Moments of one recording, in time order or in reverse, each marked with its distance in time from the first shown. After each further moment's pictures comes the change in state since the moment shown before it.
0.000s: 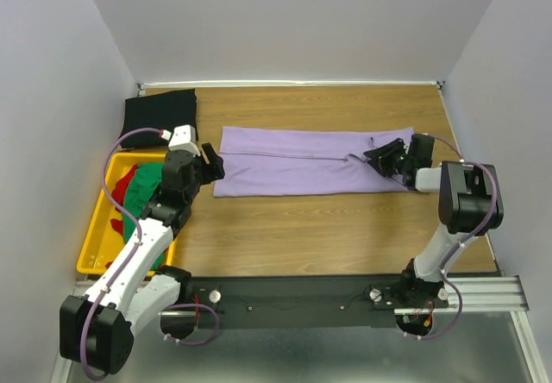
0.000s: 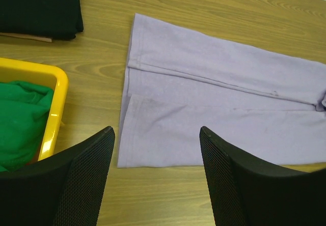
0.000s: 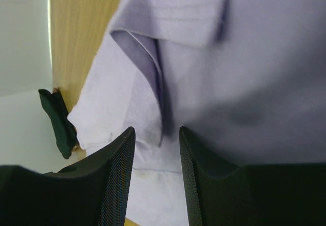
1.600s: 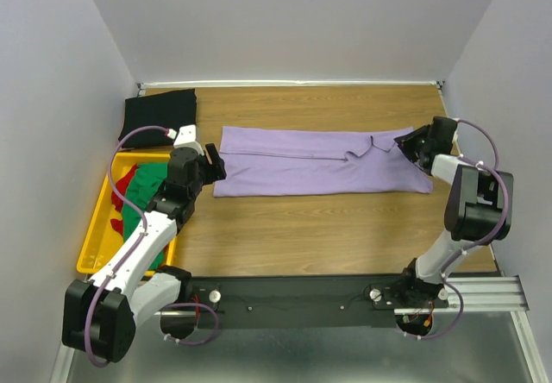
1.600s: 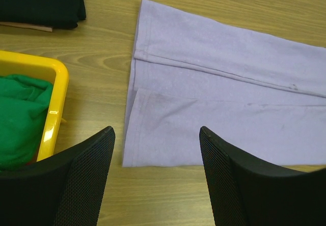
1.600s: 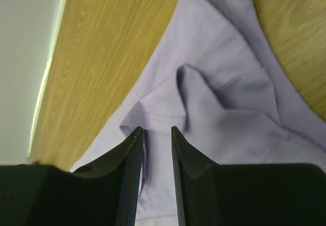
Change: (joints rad) left arm 0.000 0.087 0.000 0.025 -0.011 0.015; right arm -0.087 -0.089 0.177 -0.236 0.255 -0.105
